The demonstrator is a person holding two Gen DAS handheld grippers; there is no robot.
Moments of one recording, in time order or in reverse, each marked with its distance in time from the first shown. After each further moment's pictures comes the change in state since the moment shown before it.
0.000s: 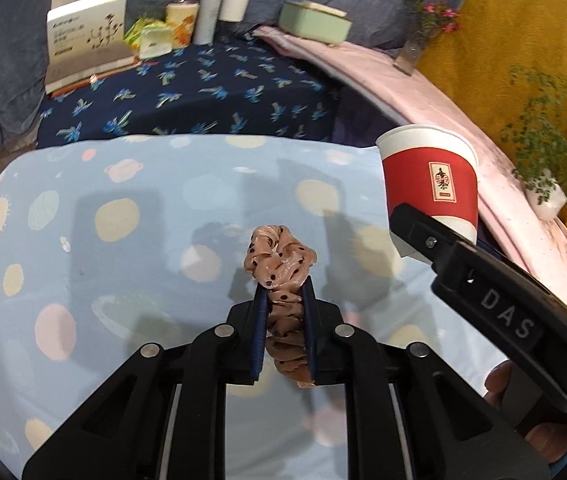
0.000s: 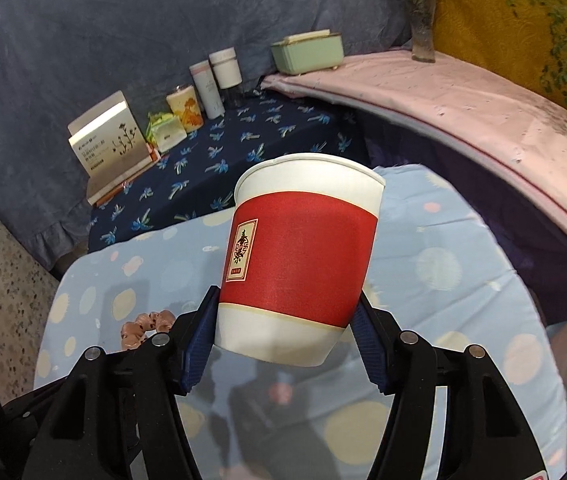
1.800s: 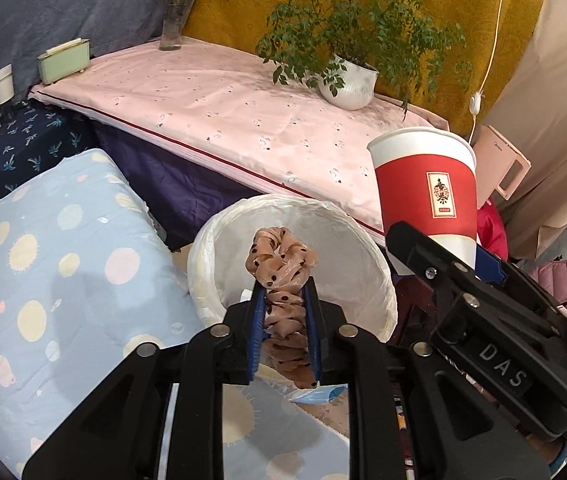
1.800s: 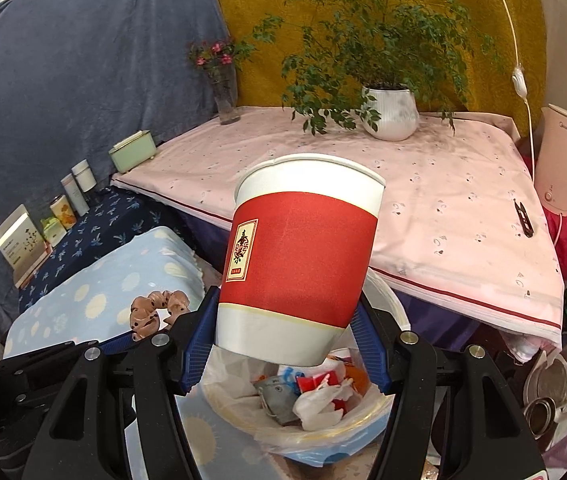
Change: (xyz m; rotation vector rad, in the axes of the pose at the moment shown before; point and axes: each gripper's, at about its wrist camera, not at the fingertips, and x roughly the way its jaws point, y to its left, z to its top) left arm -0.040 -0.360 -0.109 0.439 0.075 -0.325; right arm -0.254 -0.292 -0.082 0.260 -0.207 -0.316
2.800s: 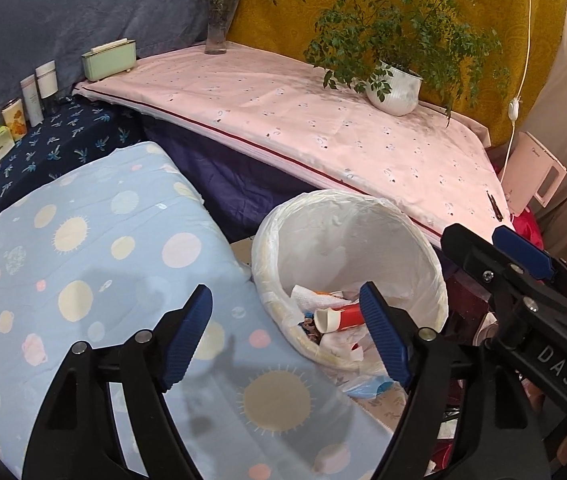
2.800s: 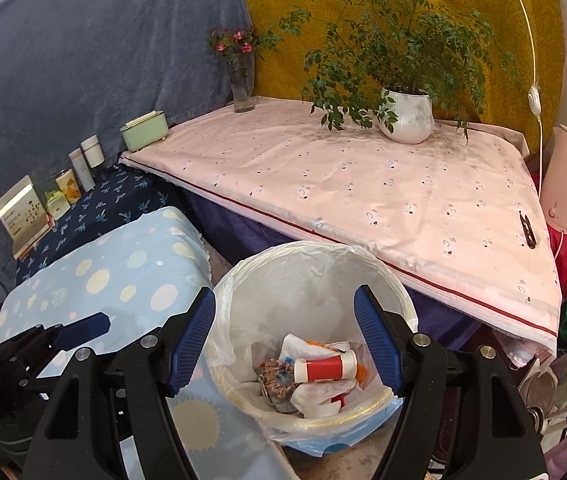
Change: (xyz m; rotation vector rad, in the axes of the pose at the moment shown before) left arm -0.018 0.033 -0.022 -0.034 -0.039 0.156; right arm -0.007 0.024 -0.011 -0.097 0.021 -0.002
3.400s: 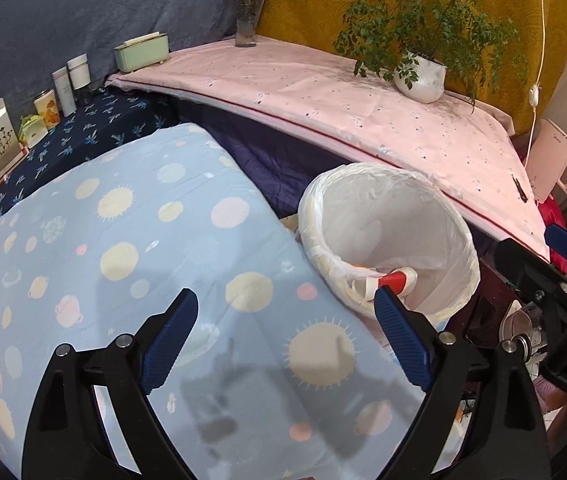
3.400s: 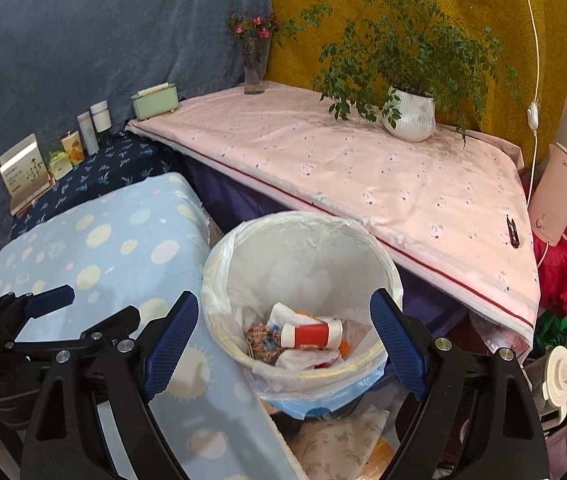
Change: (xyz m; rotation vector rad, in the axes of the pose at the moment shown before) left arm -0.018 0.018 -0.039 -0.010 0.021 0.115; right arm -0.026 0.010 -0.033 -0.107 0.049 -0.036
